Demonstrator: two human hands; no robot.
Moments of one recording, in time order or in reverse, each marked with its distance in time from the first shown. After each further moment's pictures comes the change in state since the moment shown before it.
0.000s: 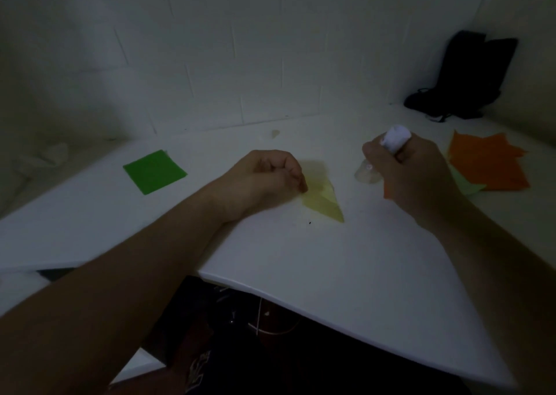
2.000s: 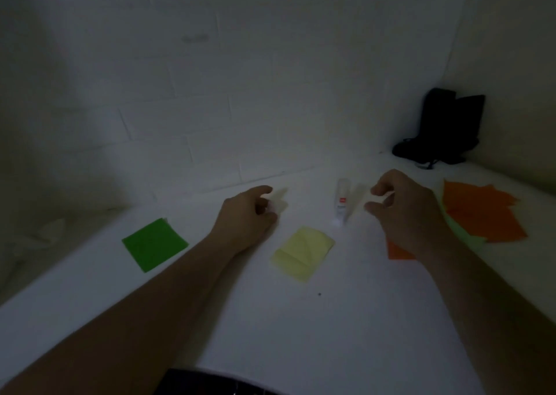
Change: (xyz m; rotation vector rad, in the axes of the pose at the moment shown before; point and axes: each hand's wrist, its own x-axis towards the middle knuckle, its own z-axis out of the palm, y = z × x) left_hand 0.060 -0.029 -0.054 0.810 0.319 -0.207; right_hand 0.041 0.004 0.004 -0.386 0.034 0.216
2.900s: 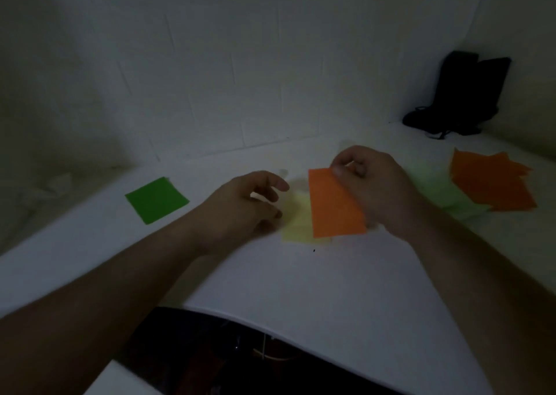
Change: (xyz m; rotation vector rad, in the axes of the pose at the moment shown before) left_hand -0.086 0.033 -0.023 -0.674 -0.243 -0.123; right_hand -0.022 -0.029 0.017 0.411 -0.233 -0.110
